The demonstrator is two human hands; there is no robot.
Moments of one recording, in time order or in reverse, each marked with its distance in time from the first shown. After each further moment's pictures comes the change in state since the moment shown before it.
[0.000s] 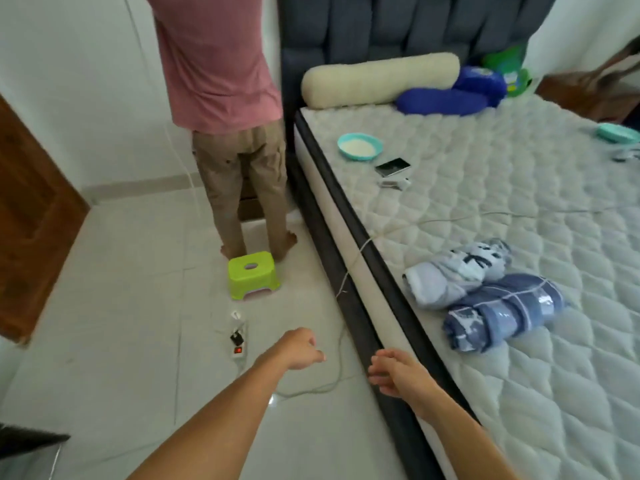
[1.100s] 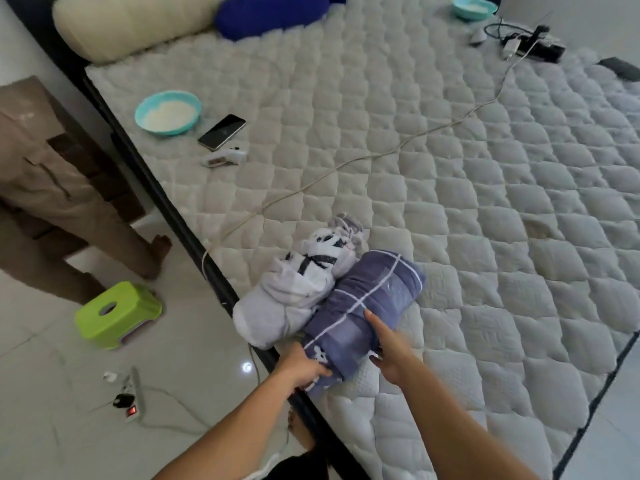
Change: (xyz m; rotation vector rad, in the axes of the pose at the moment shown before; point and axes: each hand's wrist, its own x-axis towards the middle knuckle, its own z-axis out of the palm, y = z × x) left_hand 0.192 0.274 0.198 -0.177 -0.258 -0.138; right_hand 0.176 0.028 -0.312 0.778 0.309 0.321
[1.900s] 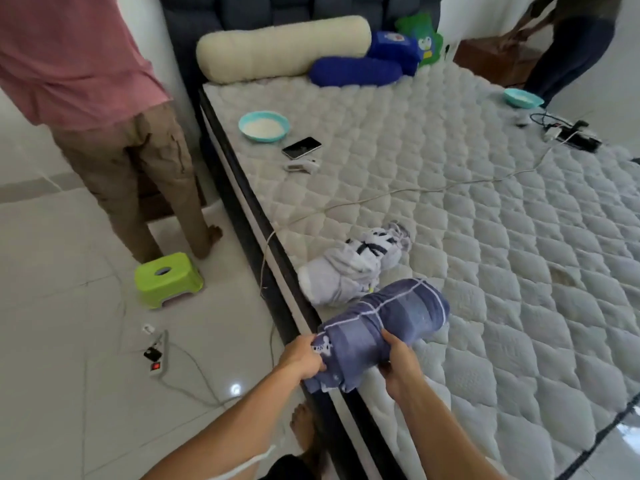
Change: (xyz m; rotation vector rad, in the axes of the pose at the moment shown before) left_hand -0.110 -0.085 -0.032 0.034 0.149 0.107; right_hand -0.094 0.094 0.028 0.015 0.053 -0.218
